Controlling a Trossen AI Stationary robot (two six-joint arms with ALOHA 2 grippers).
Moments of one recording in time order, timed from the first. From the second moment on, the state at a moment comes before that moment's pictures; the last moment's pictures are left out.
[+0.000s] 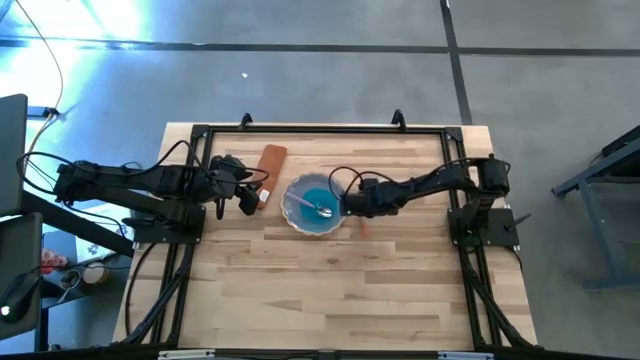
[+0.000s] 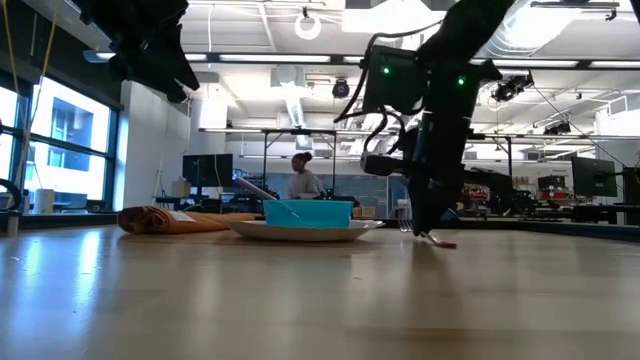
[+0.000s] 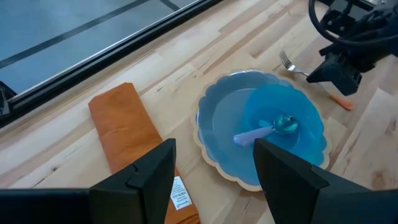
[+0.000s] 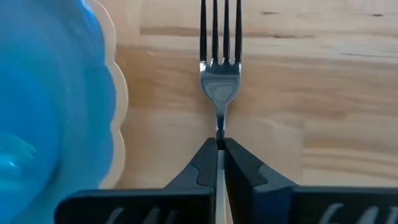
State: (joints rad) left arm 0.07 0.87 0.77 -0.70 -0.55 -0.61; right arm -0.03 1.82 1.05 -0.60 0.31 1.46
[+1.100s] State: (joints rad) left arm 0.07 0.87 0.77 -0.70 -0.53 -0.61; right arm -0.10 1.82 1.04 -0.53 0.31 1.38
